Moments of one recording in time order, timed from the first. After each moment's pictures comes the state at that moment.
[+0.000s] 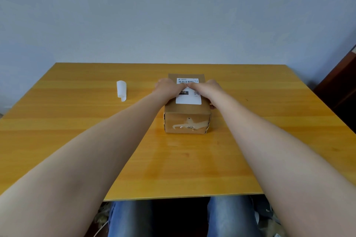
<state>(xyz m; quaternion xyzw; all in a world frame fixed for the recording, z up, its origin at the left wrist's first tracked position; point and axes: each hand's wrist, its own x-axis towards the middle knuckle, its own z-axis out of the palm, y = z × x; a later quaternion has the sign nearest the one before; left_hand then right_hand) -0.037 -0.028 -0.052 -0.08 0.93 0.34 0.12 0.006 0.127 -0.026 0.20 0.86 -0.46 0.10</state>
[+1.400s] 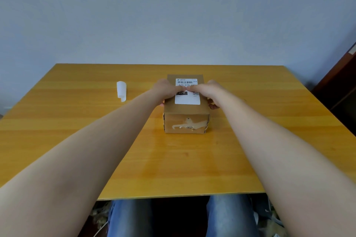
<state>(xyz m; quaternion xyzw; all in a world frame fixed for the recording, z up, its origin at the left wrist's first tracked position) -0.016 -0.036 -0.034 -0.06 0.89 0.42 0.16 0.008 0.136 -0.026 0.18 0.84 -0.49 0.13</state>
